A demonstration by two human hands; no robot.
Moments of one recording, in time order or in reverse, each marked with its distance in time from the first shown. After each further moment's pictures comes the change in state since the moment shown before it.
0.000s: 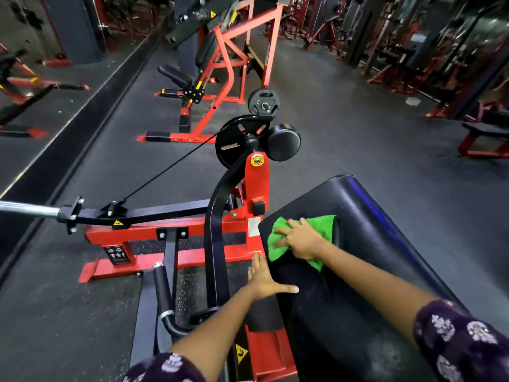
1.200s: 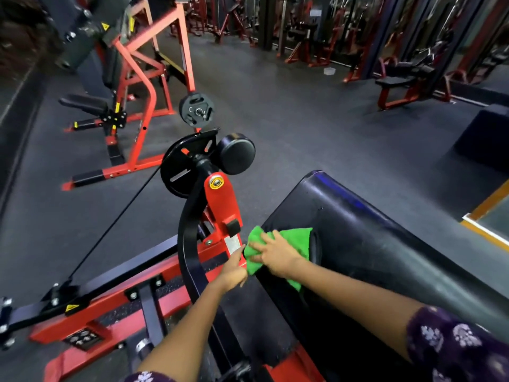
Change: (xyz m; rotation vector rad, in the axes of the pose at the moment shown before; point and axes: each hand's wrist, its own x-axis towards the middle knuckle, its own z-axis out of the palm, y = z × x) left_hand 0.110 -0.004 -0.097 -0.124 -0.185 0.135; right_hand 0.051 -0.017 0.004 0.014 0.079 0.168
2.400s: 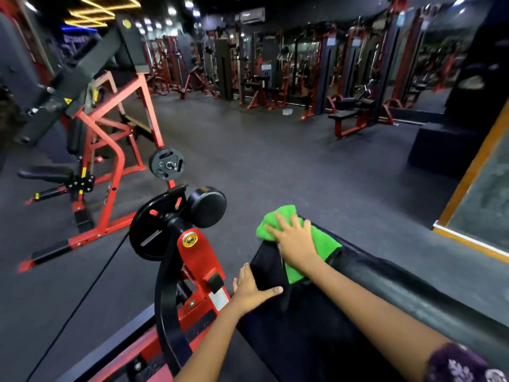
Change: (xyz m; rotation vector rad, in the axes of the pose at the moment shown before) left_hand 0.030 0.092 0.035 0.436 0.056 0.224; right_hand -0.036 0.112 -0.030 0.285 0.202 0.763
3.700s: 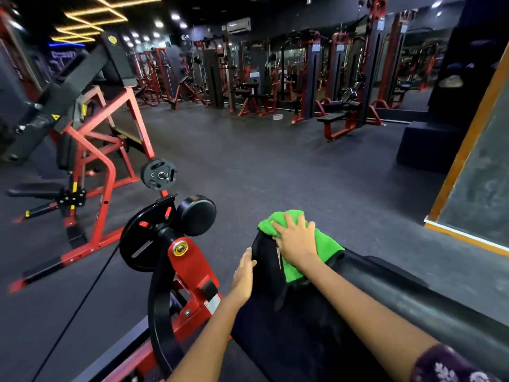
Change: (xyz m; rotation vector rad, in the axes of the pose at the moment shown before) left_hand 0.023 0.029 0.000 -0.570 0.081 -0.036; right_hand -0.012 0.023 -0.013 0.058 0.019 0.176
